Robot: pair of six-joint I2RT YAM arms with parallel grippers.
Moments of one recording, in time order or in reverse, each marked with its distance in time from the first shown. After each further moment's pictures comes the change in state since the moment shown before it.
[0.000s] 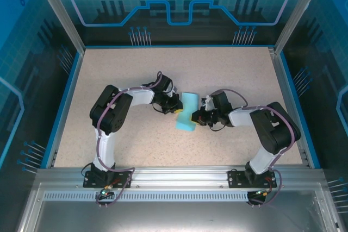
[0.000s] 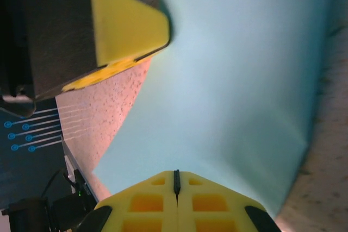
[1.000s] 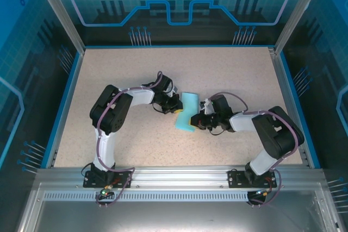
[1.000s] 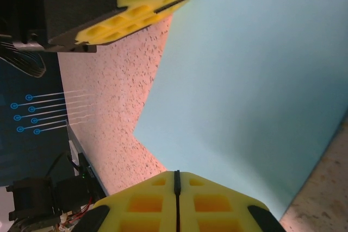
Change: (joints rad) left arm 0.000 0.001 0.000 0.000 0.001 0.019; right arm 0.031 -0.057 -0.074 0.056 -0.015 0.021
